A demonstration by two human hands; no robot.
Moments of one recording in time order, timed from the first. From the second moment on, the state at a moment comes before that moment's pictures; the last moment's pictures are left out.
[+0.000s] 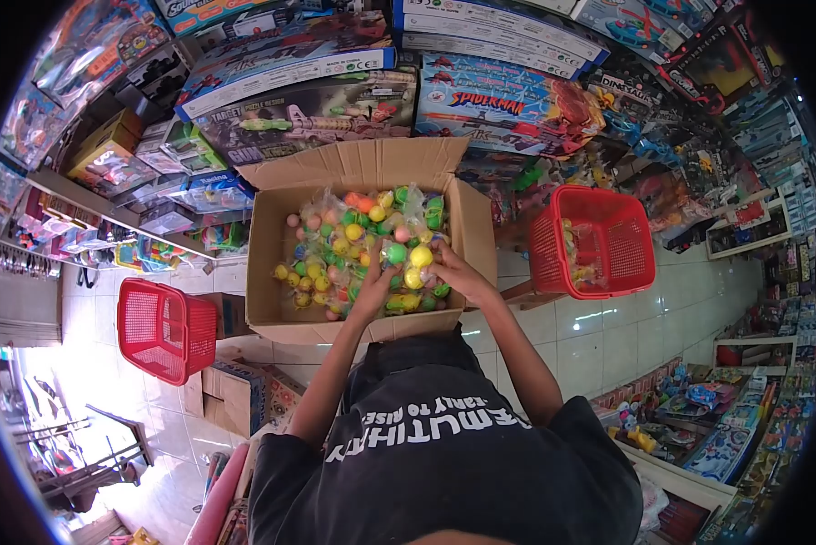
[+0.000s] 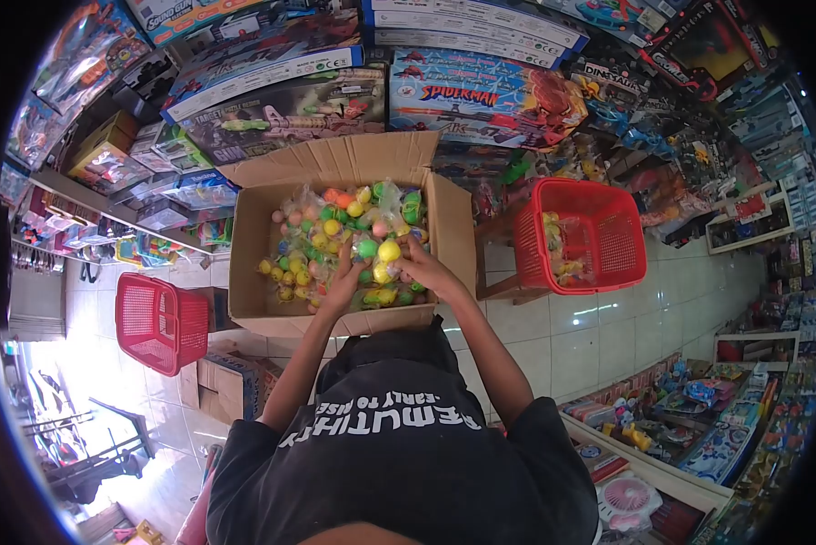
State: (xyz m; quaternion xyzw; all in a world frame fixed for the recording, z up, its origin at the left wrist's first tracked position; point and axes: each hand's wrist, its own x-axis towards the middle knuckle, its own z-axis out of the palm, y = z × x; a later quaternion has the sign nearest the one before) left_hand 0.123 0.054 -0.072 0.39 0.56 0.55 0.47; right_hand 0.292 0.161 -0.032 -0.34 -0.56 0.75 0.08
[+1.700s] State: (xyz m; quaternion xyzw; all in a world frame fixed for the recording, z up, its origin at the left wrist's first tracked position) left_hand 0.540 0.145 -0.049 0.38 0.37 0.48 0.70; right_hand 0.717 0.154 -0.009 -0.43 -0.48 0.70 0.32
